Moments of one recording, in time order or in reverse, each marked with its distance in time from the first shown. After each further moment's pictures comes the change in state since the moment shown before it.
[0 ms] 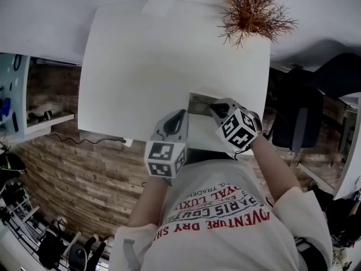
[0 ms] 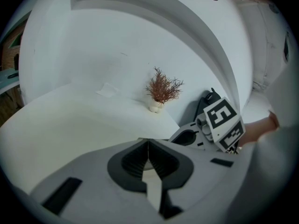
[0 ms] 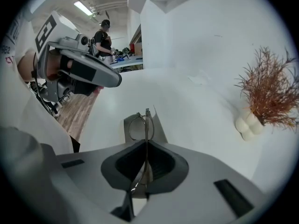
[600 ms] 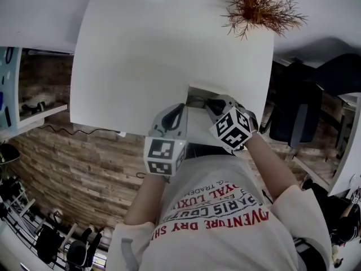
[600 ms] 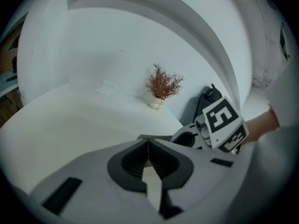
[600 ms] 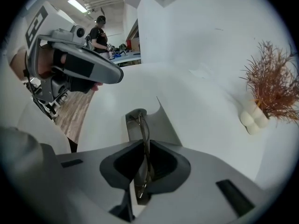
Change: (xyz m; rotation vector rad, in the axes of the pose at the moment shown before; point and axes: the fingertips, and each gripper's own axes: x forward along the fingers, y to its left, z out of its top) left arm 0.006 0.002 -0.009 0.032 0.019 0.008; right arm 0.018 0.011 -0.008 0.028 0.046 -0.017
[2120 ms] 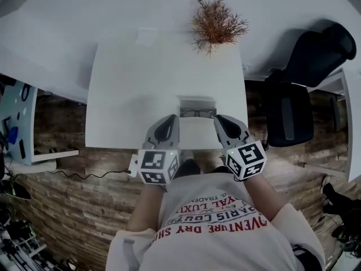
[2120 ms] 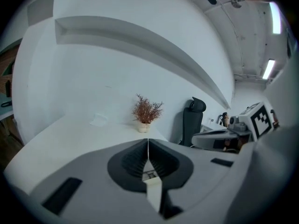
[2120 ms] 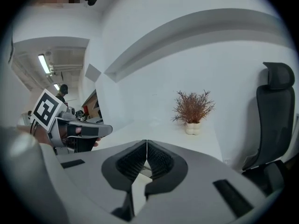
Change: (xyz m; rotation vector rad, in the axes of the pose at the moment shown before) left arm -0.091 -0.048 0.060 0.175 -0.241 -0.051; right arm -0.196 0.028 0.030 0.579 -0.704 -0.401
